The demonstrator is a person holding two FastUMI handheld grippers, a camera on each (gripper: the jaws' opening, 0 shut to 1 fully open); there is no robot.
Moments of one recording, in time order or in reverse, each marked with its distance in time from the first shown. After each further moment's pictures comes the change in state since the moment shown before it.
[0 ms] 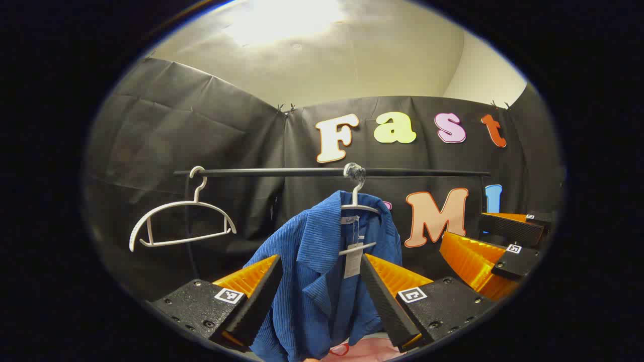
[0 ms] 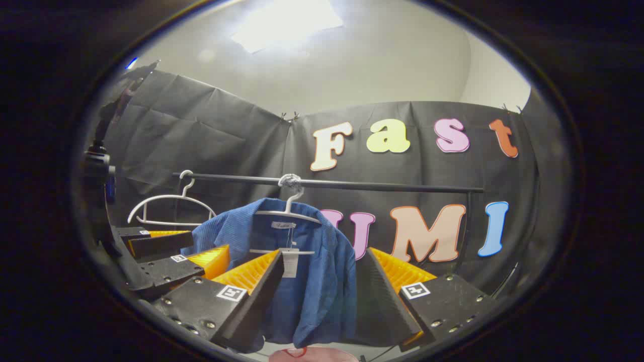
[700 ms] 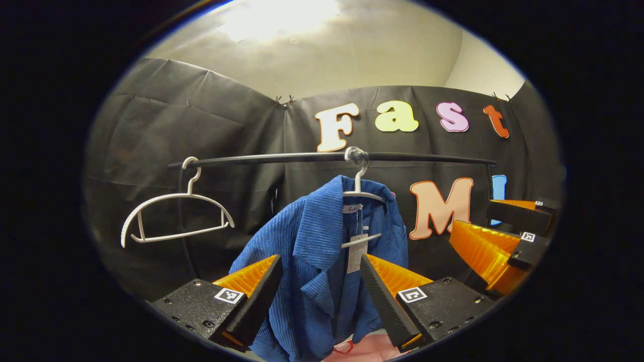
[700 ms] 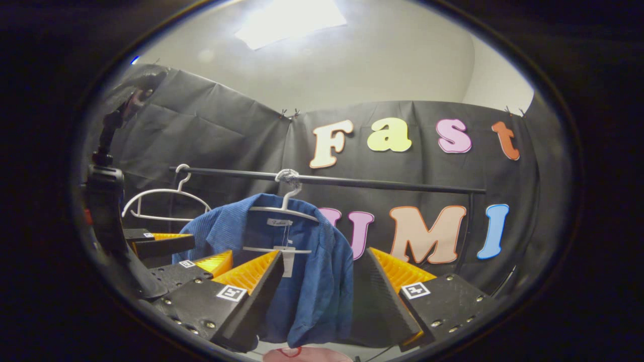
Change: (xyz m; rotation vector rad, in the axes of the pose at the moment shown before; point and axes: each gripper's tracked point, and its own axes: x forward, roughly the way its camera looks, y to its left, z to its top) left arm 0.021 -0.003 -0.027 0.027 0.053 0.009; right arm 0.011 -0.002 -0.005 -0.024 0.003 -0.007
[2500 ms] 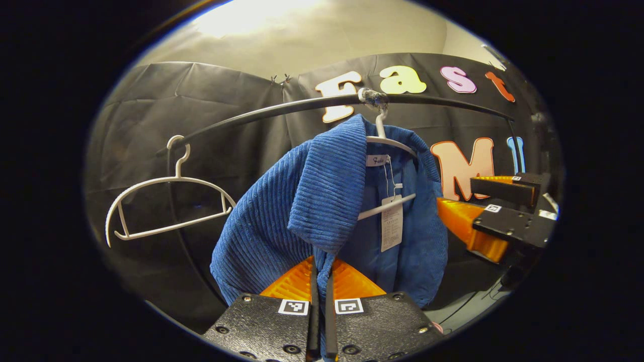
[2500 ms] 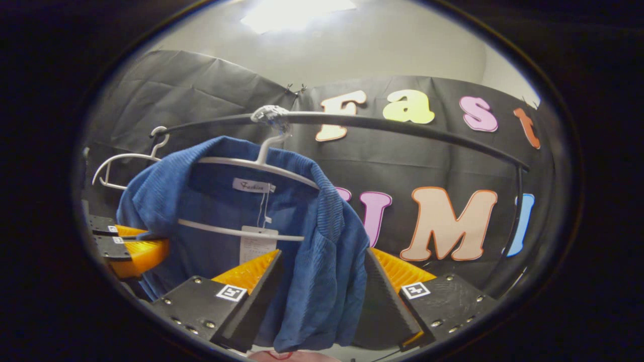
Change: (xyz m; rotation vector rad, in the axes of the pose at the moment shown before) left arm 0.050 0.035 -0.058 0.104 0.125 0.061; right arm 0.142 0.009 -0.087 -0.008 0.106 0.035
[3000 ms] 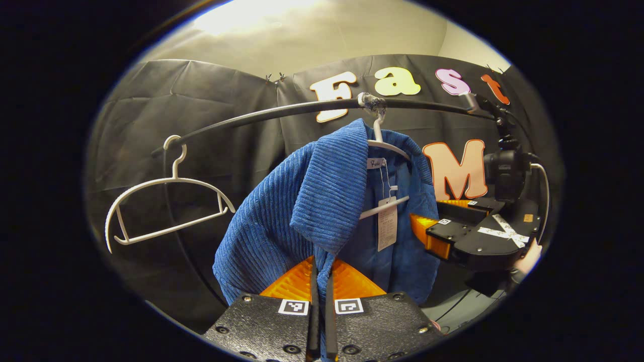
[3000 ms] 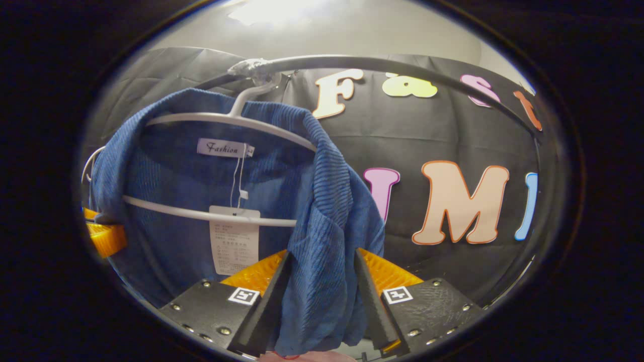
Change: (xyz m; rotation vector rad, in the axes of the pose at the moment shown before) left arm -0.009 0.002 0.006 -0.001 0.009 -0.059; right arm 0.045 0.014 -0.045 0.044 0.107 0.008
